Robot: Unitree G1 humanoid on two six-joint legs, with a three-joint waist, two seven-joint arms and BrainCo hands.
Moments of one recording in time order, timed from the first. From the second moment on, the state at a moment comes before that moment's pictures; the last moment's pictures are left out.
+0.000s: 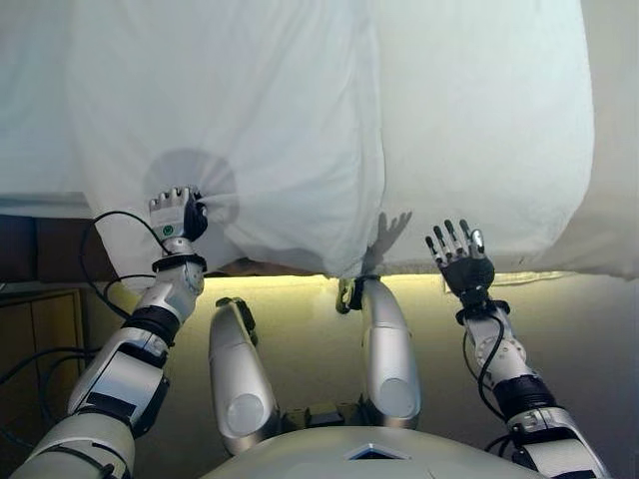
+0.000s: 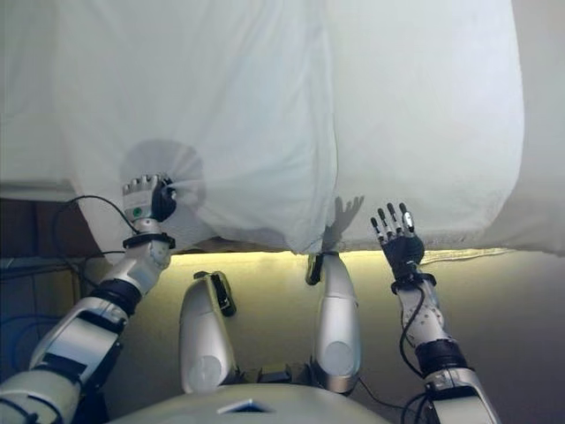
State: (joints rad) left arm -0.48 0.51 -0.43 0.88 0.55 0.01 0.76; right arm -0.07 -0.36 0.12 0.45 1.38 -0.10 0.25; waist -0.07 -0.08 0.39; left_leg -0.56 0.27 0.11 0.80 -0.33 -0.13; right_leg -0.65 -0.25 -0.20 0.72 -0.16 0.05
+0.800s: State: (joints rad) left arm -0.21 0.57 -0.27 0.84 0.66 -0.07 0.68; right arm 0.01 -0.33 0.06 0.45 1.32 -0.10 0.24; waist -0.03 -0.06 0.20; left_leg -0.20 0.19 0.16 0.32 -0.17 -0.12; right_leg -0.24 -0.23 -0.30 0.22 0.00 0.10
